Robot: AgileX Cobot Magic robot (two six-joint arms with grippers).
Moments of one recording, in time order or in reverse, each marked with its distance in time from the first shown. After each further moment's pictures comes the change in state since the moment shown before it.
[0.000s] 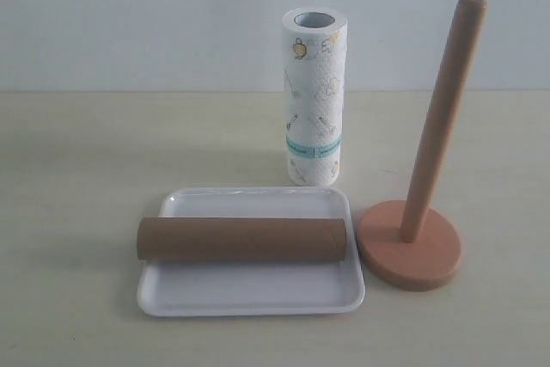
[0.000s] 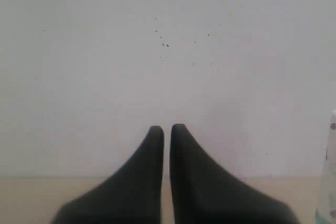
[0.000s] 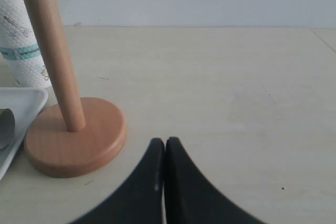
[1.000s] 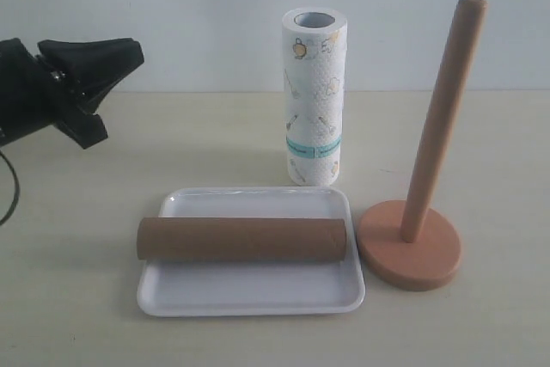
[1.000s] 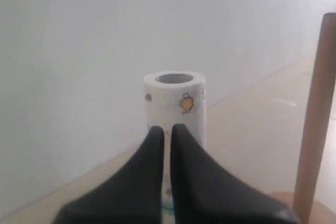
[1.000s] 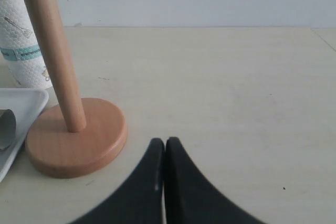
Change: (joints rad) left arm -0.006 0.688 -0.422 0.808 -0.382 -0.364; right arm 0.000 0.000 0.000 0.004 0.000 0.000
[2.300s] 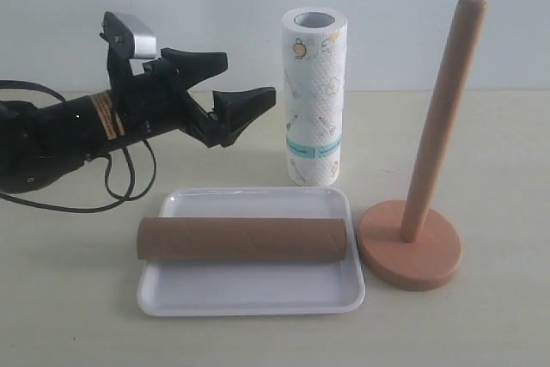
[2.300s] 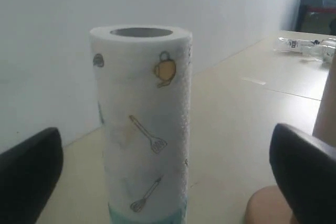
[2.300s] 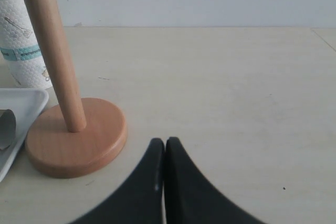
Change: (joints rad) left arm -0.210 0.436 -0.365 -0.038 0.030 0.006; right arm 0.000 0.000 0.000 0.000 0.000 0.000
